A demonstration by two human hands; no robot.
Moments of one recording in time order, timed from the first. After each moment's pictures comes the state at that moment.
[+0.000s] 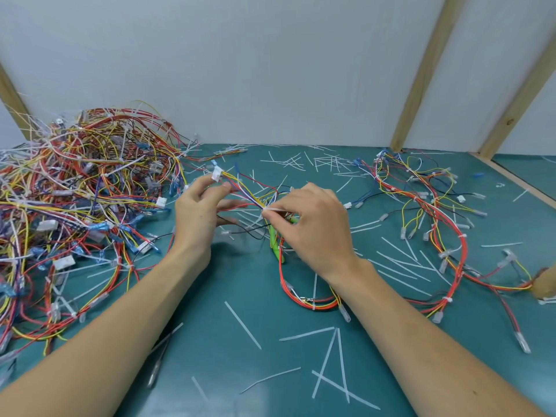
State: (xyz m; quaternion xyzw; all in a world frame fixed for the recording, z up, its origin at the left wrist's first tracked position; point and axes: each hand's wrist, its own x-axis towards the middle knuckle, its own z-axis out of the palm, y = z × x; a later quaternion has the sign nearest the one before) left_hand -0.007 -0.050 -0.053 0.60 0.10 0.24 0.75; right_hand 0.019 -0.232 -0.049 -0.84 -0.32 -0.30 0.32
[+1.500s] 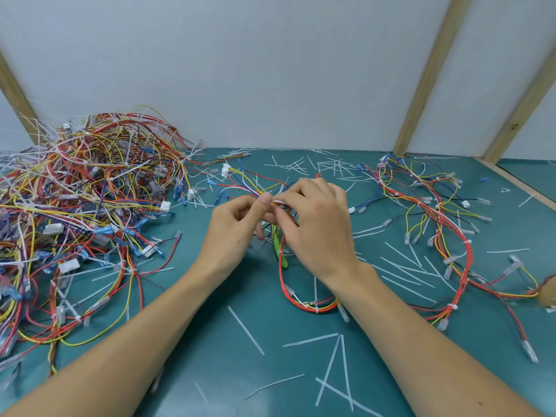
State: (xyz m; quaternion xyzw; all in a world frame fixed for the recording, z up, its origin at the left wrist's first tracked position) left_hand -0.016 -0.080 -0.056 0.75 -0.01 0.21 0.63; right_hand 0.015 -0.226 -0.042 -0.86 -0.29 -0.35 0.25
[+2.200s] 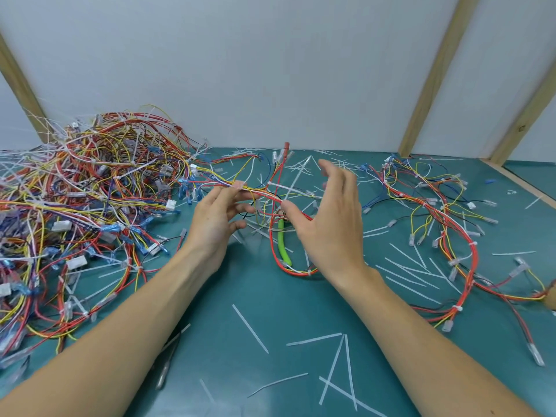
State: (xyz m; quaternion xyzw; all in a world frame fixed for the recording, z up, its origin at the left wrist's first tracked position) left_hand -0.006 -0.053 -0.050 0.58 0.09 0.17 0.79; right_hand 0.015 -0.230 -0.041 -0.87 -0.17 -0.24 0.40
